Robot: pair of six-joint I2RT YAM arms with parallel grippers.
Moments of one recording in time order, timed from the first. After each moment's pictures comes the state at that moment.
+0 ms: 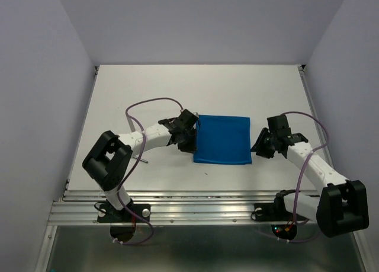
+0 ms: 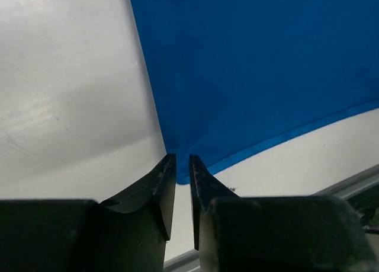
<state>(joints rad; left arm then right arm) -0.74 1.67 1.07 -0.44 0.07 -0.64 0.18 1.13 0.67 -0.59 -0.03 0.71</state>
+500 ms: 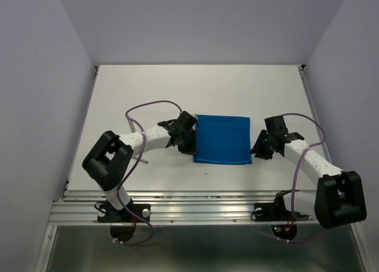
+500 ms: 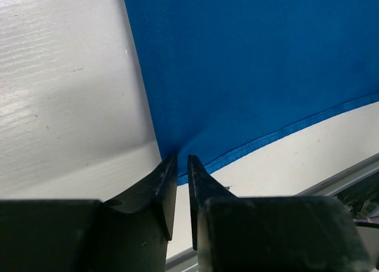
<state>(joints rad) -0.75 1.67 1.00 -0.38 0.14 -0.69 0.18 1.20 0.65 -0.55 -0.03 0.71</state>
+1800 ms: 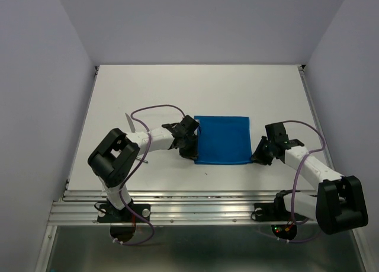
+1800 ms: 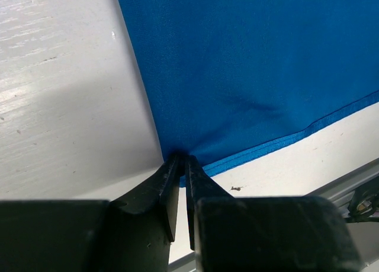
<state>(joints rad) -0.77 1.73 0.98 -0.37 0.16 -0.68 0.18 1.16 0.55 -0.51 -0.10 0.76</state>
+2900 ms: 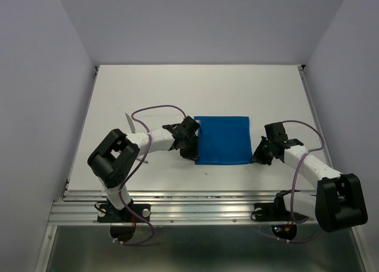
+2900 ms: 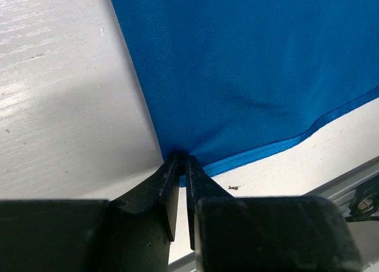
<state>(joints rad) -0.79 1.72 0.97 -0.36 0.16 -0.68 0.18 1.18 0.55 -0.50 -0.10 0.75</state>
